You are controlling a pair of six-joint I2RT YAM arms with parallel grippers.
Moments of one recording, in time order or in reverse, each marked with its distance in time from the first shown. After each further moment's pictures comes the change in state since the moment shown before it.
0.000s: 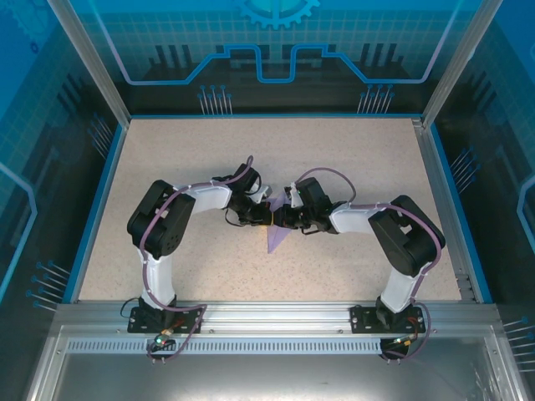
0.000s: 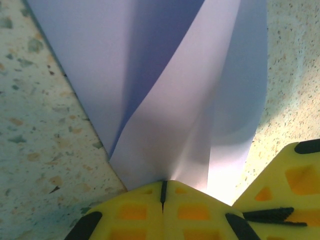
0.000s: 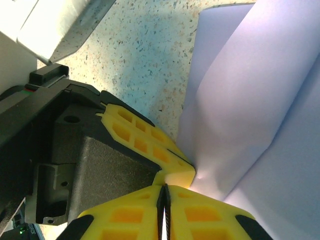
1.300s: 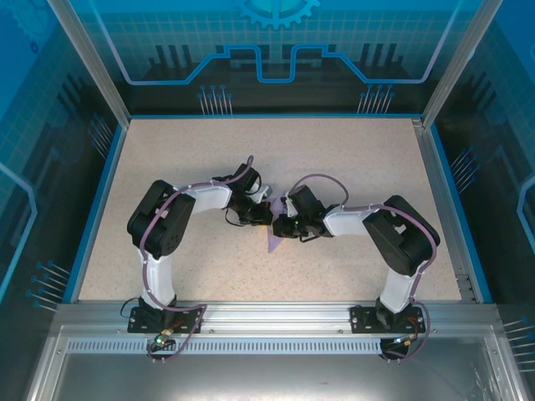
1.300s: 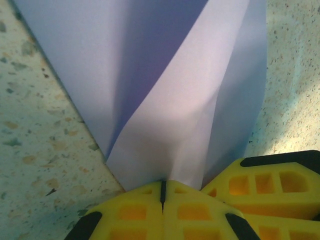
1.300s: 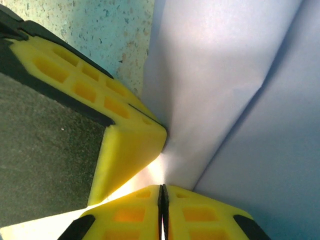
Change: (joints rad) left arm 0.000 0.000 0.000 0.003 0.004 0.007; right arm 0.060 0.023 0.023 -0.143 0.110 -0.052
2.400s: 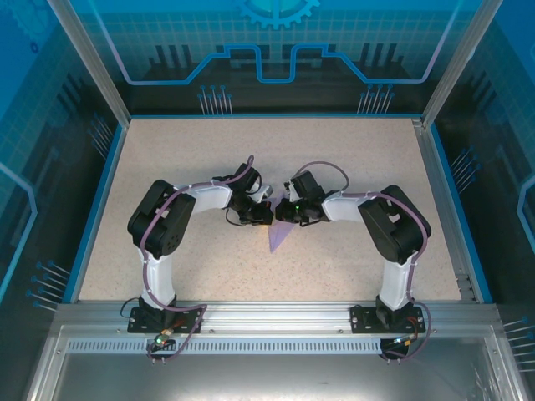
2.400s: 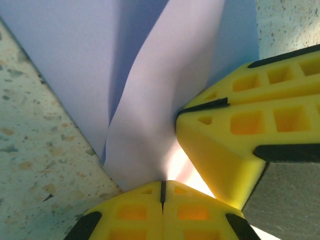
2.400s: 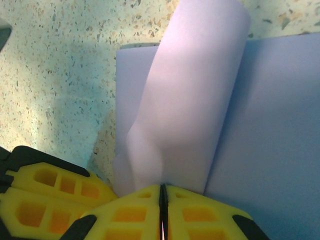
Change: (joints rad) left arm -0.001 0.003 0.005 0.003 0.003 0.001; right arm -0.093 0.105 0.150 -0.051 -0.001 -0.019
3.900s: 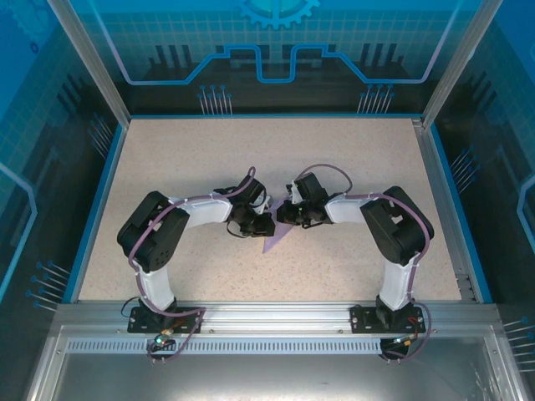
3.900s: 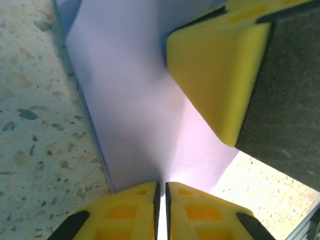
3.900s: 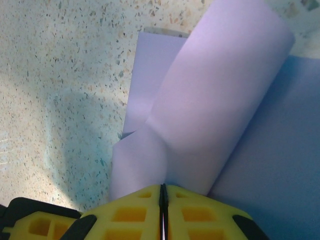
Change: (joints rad) left arm -0.099 -0.136 -0.137 0.041 -0.090 -0.144; right arm -0.013 -0.025 -0.056 0.050 -0.068 0.024
